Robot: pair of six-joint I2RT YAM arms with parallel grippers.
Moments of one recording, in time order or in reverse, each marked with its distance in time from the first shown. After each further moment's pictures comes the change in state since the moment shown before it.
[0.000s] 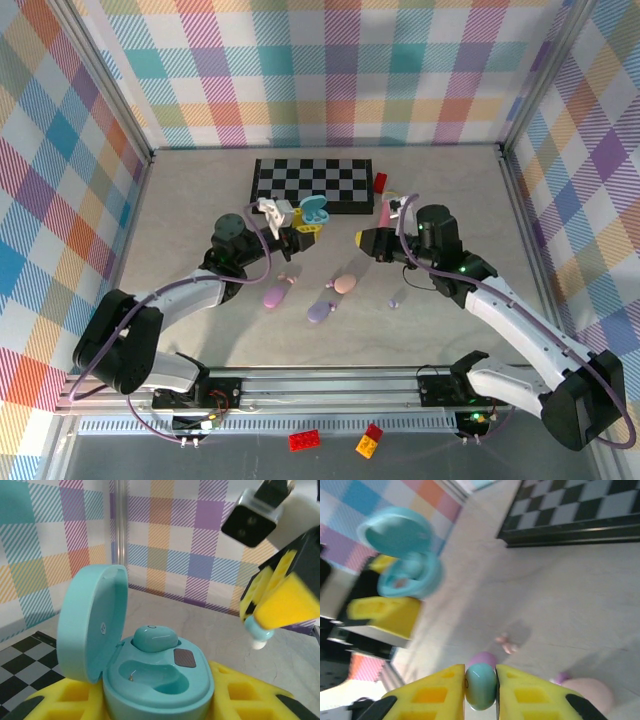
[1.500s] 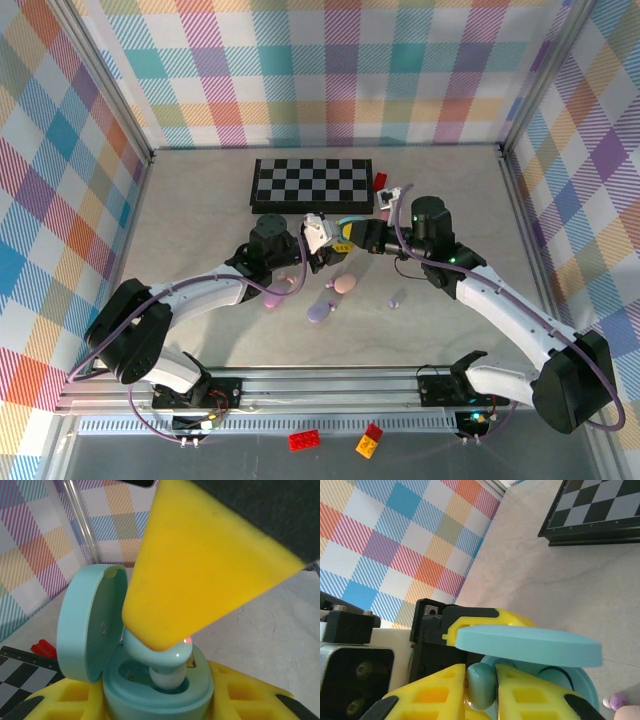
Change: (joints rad) left arm -0.210 0.066 0.131 -0.261 -0.129 0.315; right arm -0.010 0.104 0.022 0.138 -0.116 0.085
